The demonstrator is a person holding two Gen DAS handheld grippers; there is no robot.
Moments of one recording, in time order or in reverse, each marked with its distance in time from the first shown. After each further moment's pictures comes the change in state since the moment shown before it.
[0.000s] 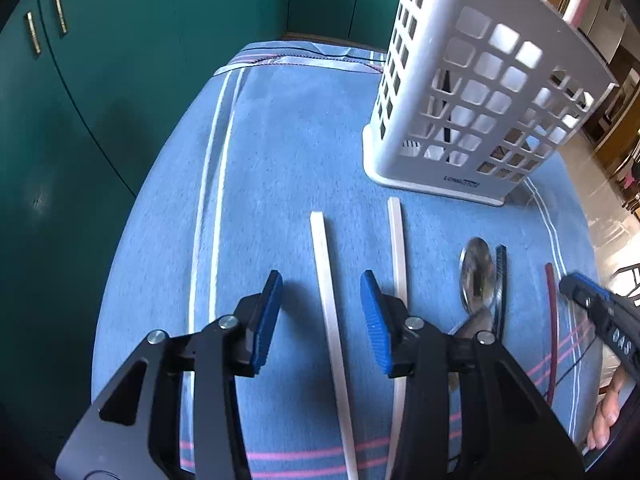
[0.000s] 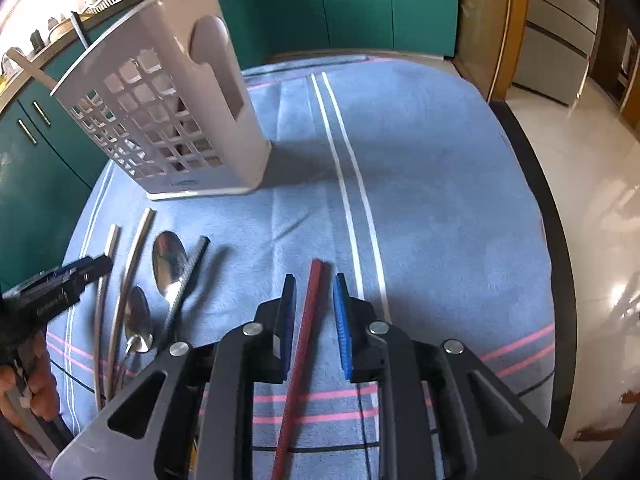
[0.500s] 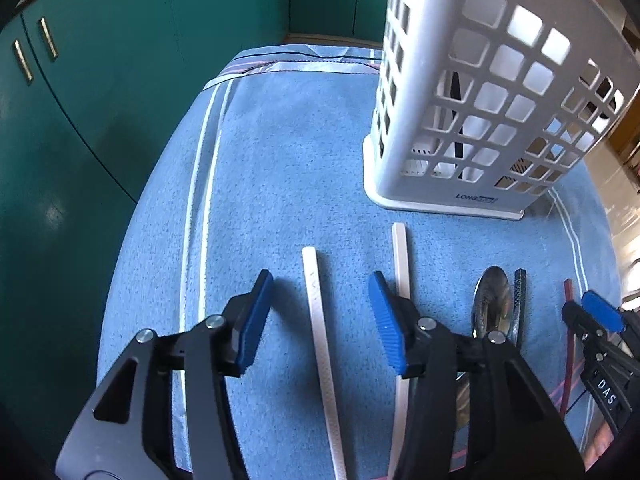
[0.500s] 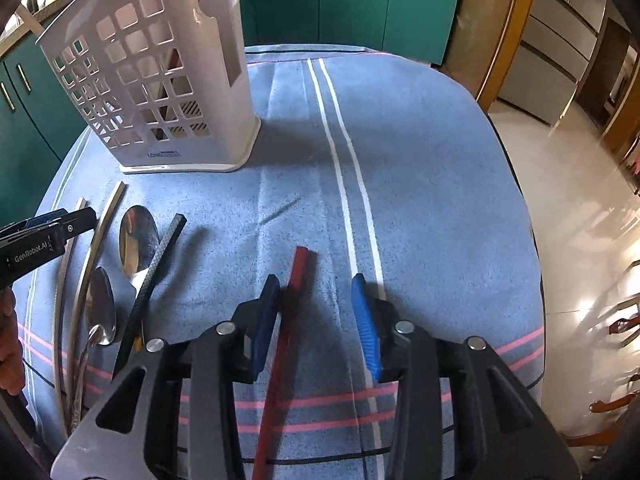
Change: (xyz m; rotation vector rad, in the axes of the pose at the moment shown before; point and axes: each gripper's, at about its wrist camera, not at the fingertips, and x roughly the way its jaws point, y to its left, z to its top) left arm 0.016 -0.014 0.017 0.054 0.001 0.073; right arm 0.018 0.012 -0.010 -0.086 0.001 -0.135
